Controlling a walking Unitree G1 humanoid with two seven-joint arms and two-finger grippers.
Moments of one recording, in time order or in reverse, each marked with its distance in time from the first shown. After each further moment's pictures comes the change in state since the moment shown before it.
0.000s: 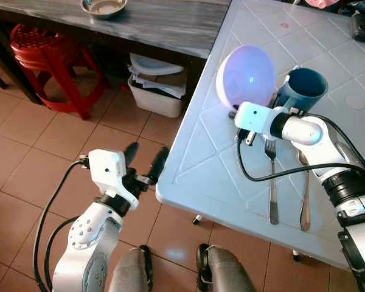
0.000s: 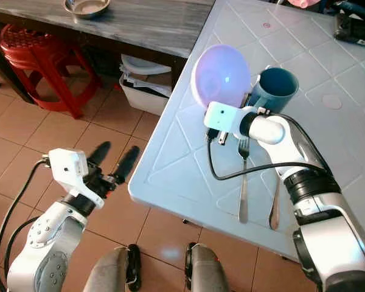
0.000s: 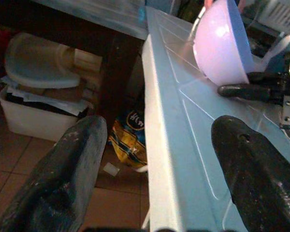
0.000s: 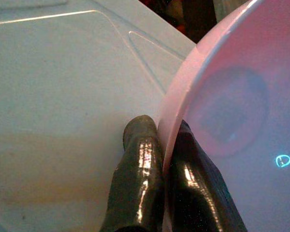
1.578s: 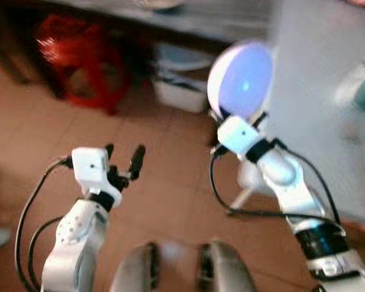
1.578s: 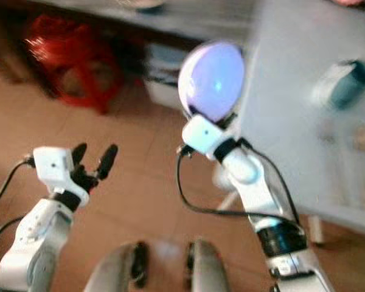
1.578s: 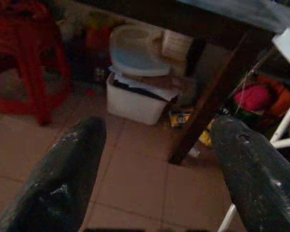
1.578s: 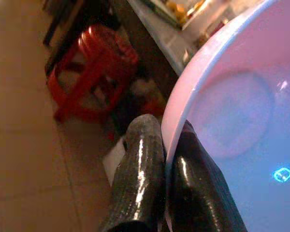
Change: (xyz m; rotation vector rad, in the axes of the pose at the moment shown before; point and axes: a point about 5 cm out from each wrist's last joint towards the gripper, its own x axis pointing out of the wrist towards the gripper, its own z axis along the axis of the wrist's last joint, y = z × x) left arm -0.003 0.026 -0.004 0.061 0.045 0.215; right arm -0.011 0.049 0.058 0.217 -0.242 -0.360
